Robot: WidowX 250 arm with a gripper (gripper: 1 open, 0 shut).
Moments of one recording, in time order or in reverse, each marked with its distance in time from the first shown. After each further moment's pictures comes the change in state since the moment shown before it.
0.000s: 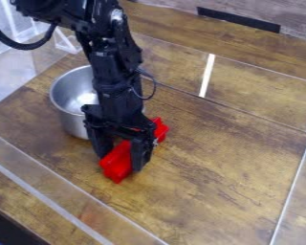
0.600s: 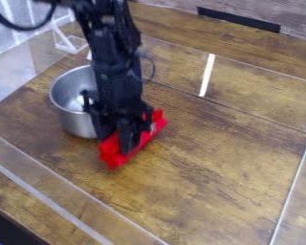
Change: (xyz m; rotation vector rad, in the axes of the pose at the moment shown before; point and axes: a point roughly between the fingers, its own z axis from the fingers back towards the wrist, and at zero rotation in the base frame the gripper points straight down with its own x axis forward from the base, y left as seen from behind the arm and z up) arm 0.005 0.004 0.038 -0.010 0.006 -0.043
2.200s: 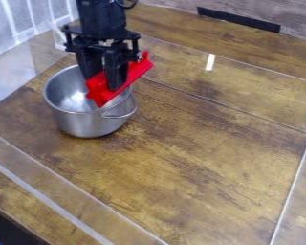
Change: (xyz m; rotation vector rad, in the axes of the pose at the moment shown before) arm 0.026 0.030 0.046 0.019 -0.021 0.097
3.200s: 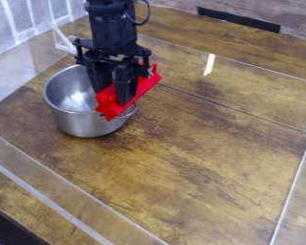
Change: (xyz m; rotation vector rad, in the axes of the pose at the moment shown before) arm -0.004 -0.012 -0.020 0.005 0.013 -0.023
